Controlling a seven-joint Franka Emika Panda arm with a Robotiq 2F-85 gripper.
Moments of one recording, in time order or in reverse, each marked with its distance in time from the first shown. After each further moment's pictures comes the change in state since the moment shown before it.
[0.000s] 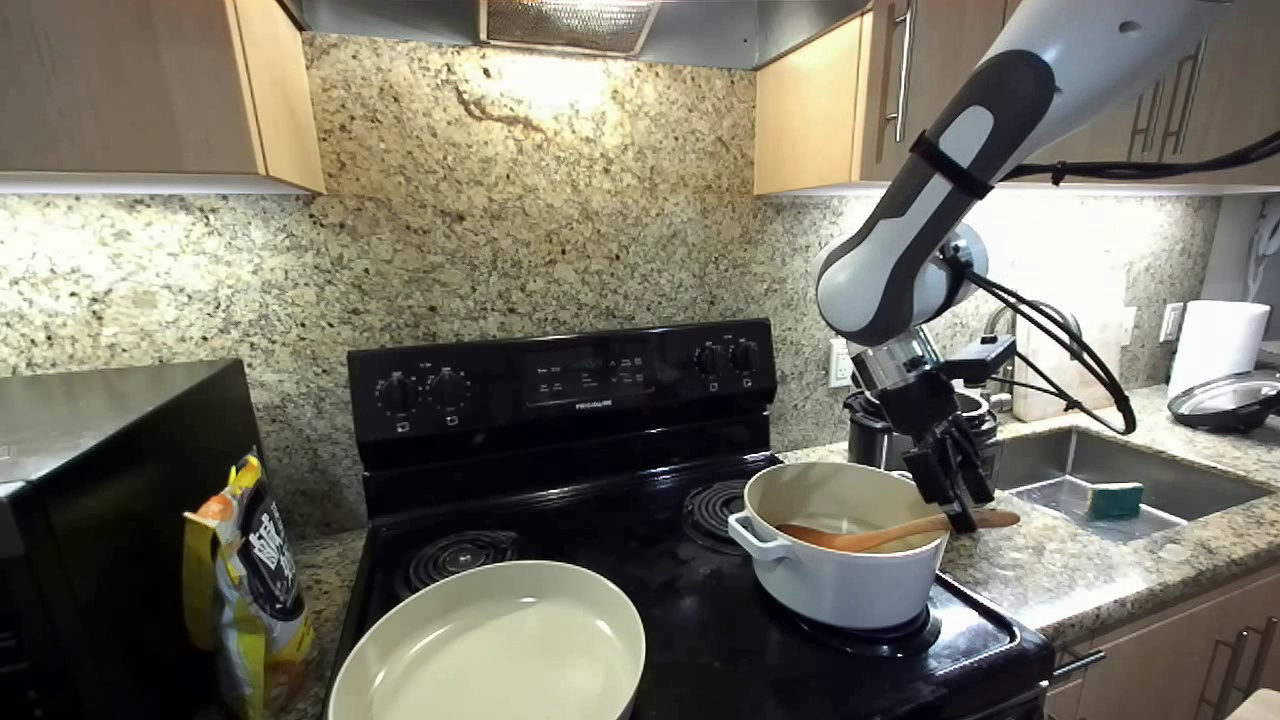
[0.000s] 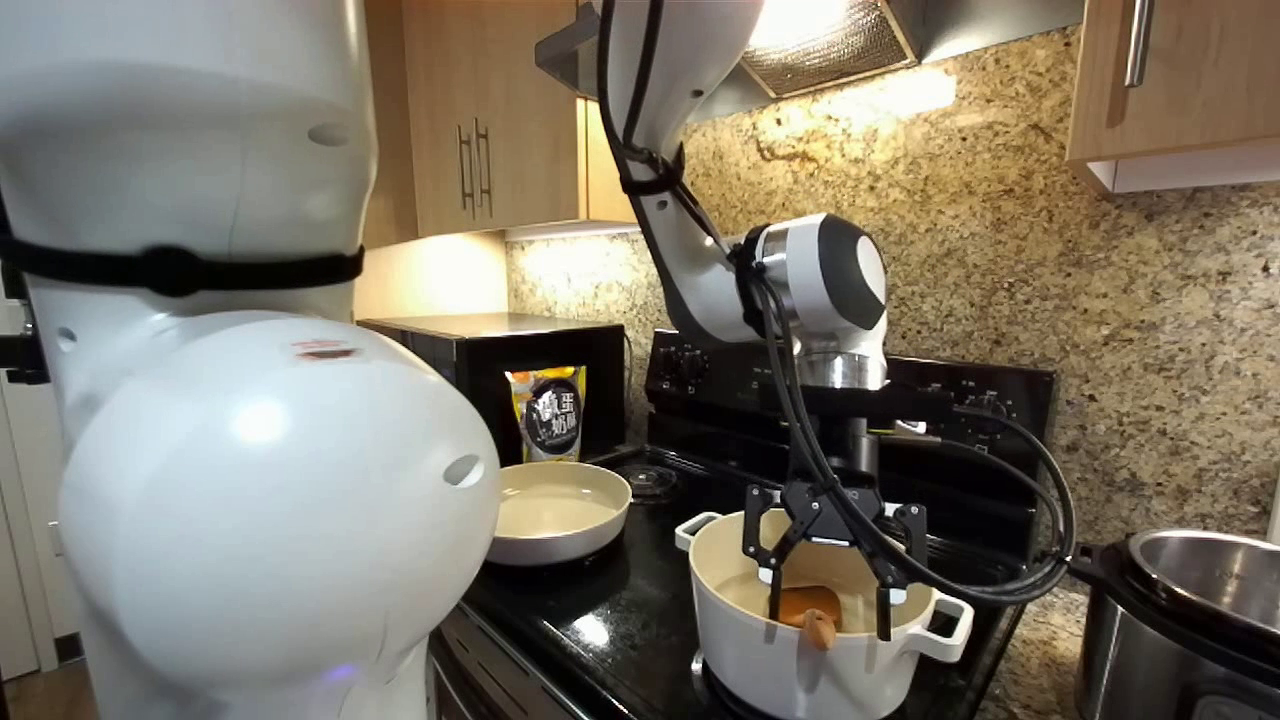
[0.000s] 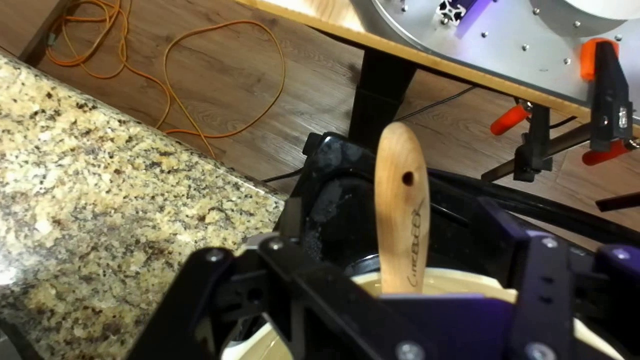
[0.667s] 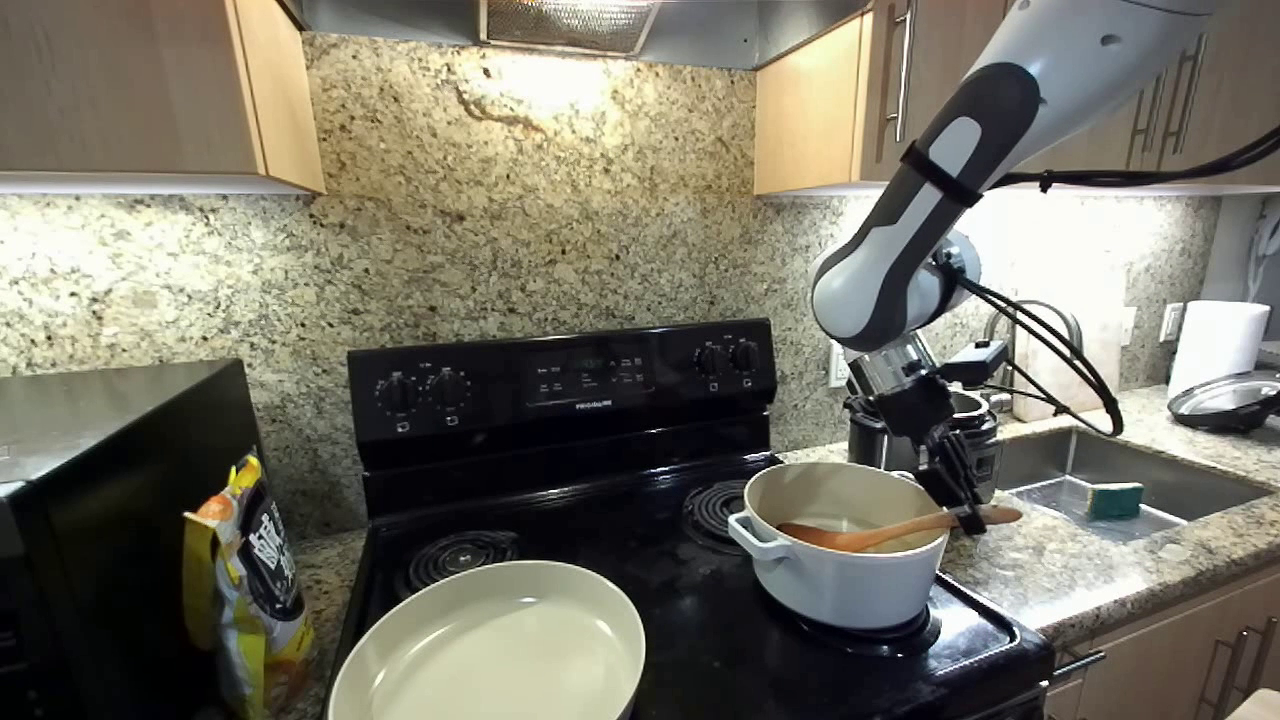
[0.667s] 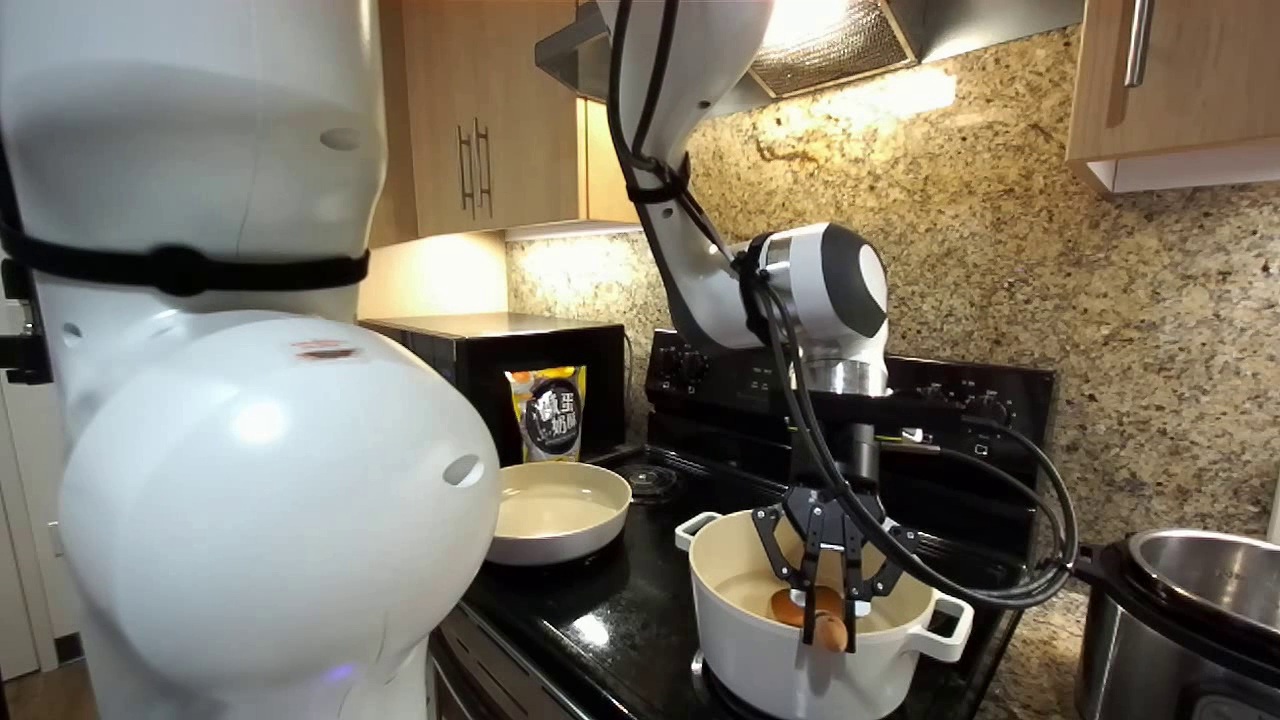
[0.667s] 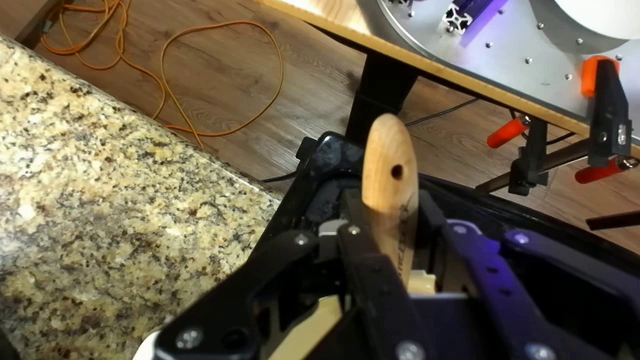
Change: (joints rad) arm 0.000 0.030 0.003 0.017 0.000 -0.007 -0.060
